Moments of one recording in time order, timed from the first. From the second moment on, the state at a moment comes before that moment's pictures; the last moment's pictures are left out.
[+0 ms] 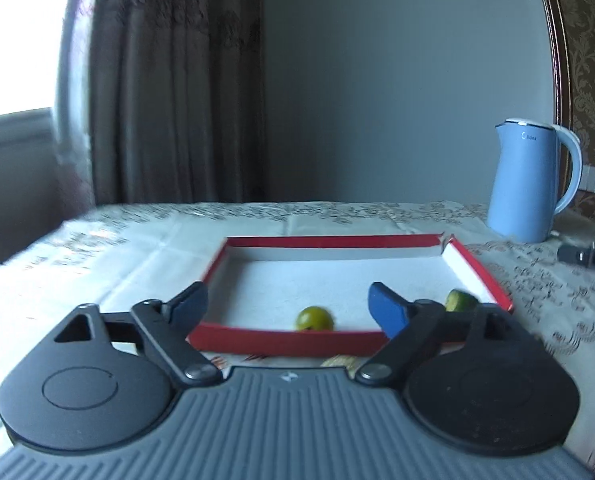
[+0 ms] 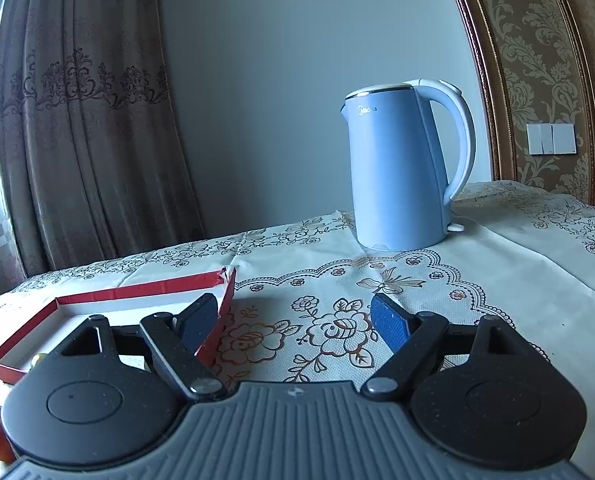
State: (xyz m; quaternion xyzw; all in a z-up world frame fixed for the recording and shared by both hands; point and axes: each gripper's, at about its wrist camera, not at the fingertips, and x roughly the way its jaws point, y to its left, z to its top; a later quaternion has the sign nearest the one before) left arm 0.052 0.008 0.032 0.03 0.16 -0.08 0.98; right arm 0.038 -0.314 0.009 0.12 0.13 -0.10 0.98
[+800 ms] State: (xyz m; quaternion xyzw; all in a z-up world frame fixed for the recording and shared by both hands) left arm 0.048 0.086 -0.011 -0.03 0.28 0.05 0.96; right arm -0.032 -0.241 -0.004 0.02 0.20 0.04 0.98
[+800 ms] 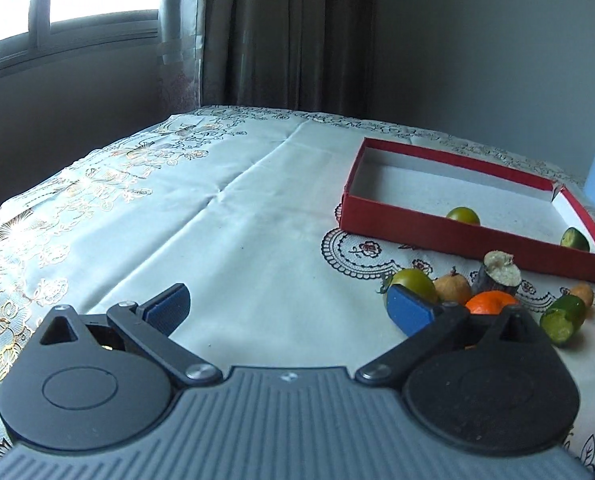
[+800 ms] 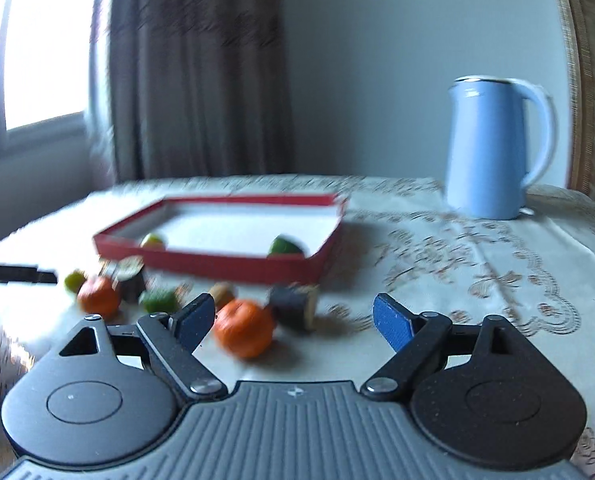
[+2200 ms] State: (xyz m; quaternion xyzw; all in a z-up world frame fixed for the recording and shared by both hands) left arm 0.051 0.110 -0.014 -0.10 0.29 0.03 0.95; right arm 0.013 -0.199 -0.018 -0.04 0.29 0.06 0.96
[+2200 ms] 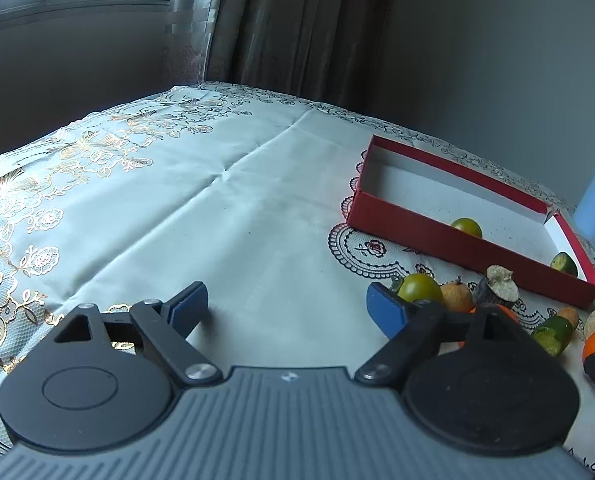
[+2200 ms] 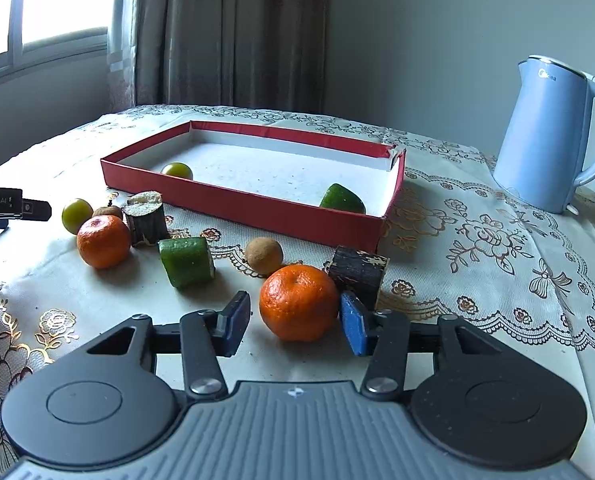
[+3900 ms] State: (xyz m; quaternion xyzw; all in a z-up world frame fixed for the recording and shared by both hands) left arm 0.054 0.105 -0.015 -0.09 0.29 0.05 0.95; right arm 0.081 -0.202 0.029 -0.01 0.19 0.03 0.98
